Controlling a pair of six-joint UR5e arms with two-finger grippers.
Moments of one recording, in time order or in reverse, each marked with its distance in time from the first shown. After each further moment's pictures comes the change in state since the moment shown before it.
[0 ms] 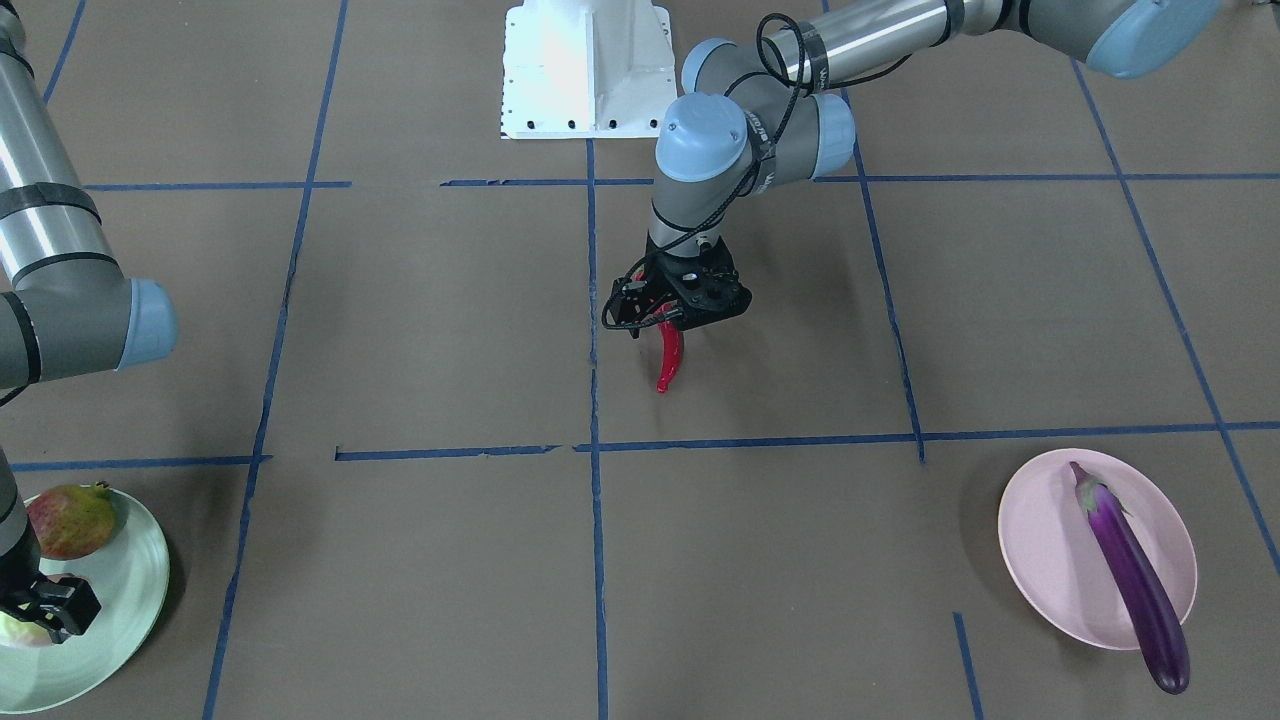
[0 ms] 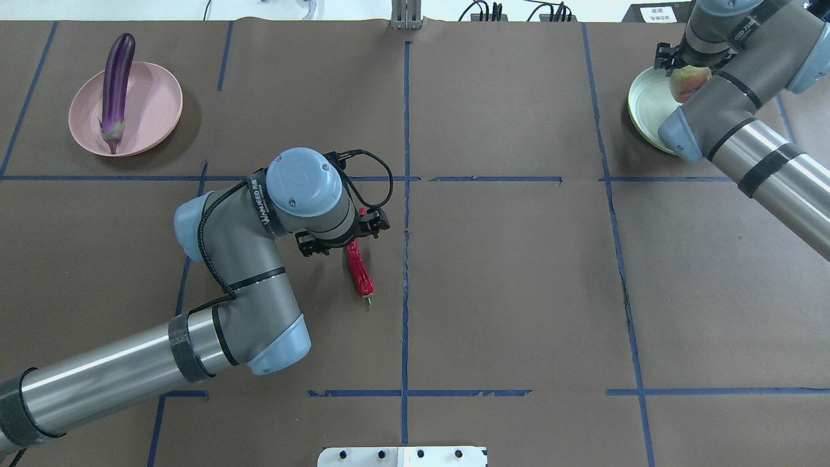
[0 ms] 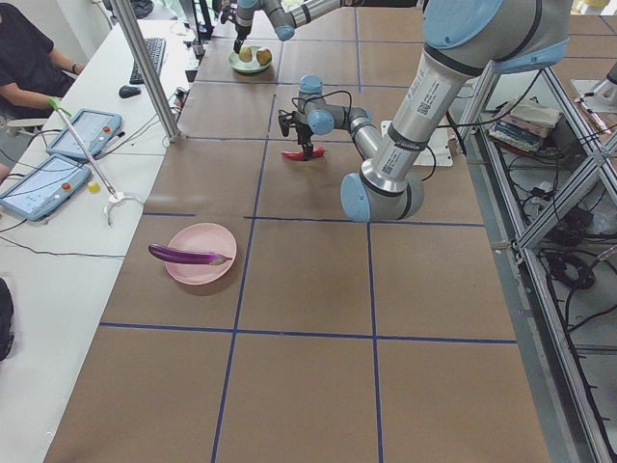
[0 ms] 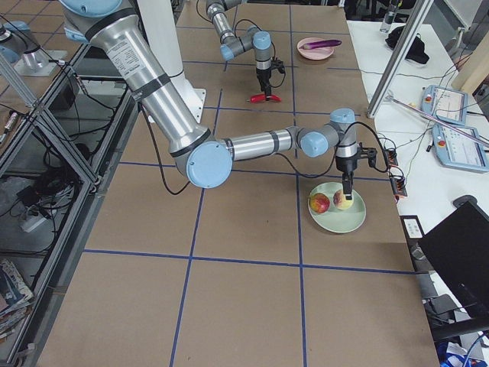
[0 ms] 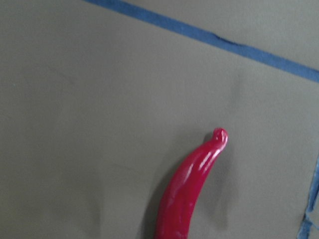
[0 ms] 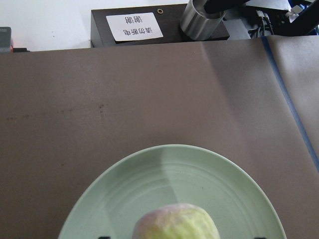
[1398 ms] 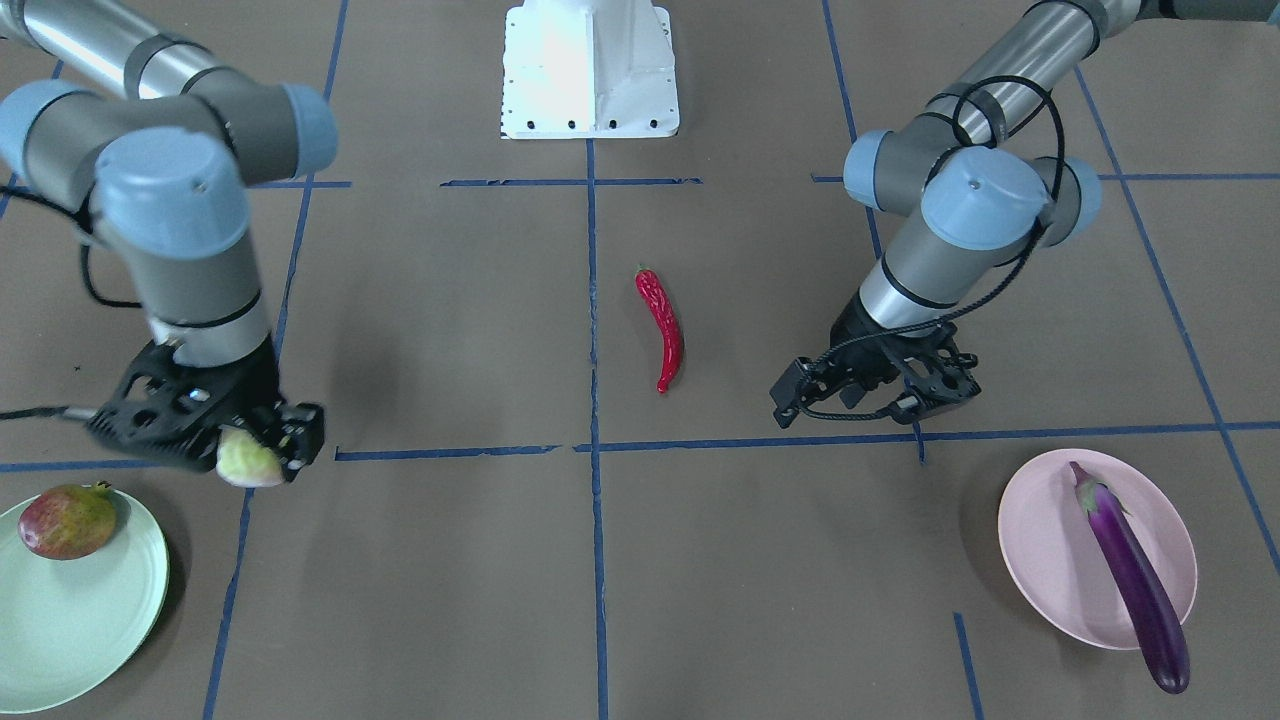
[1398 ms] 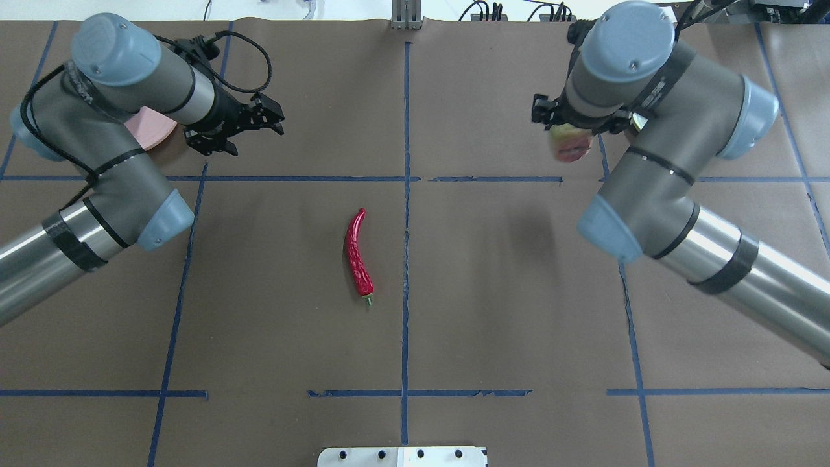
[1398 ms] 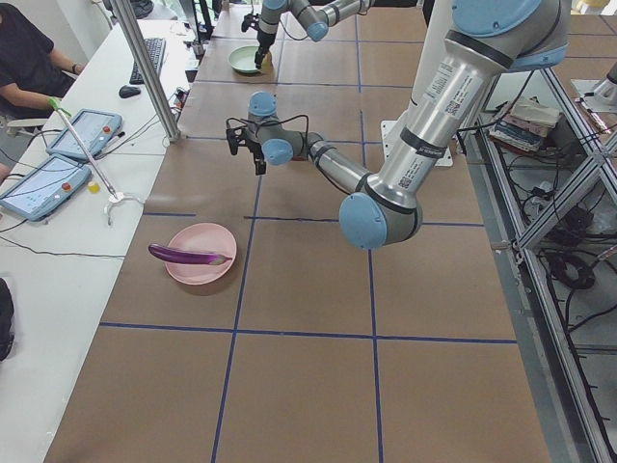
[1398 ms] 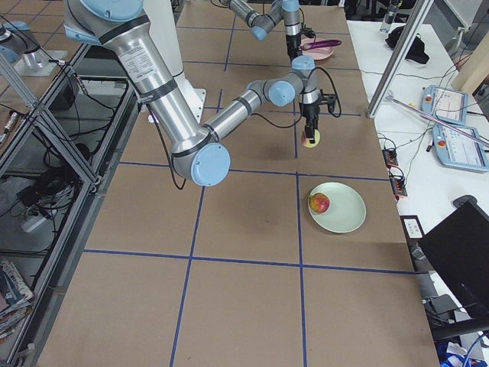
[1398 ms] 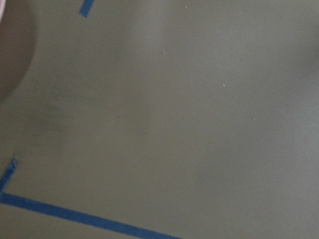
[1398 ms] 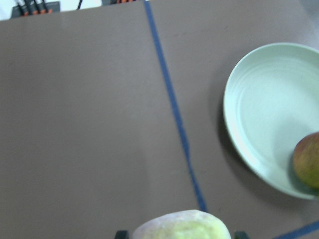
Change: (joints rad) left arm -0.304 0.148 0.009 -0.306 -0.207 0.086; right arm -0.143 -0.028 0.391 -0.240 0.043 0.214
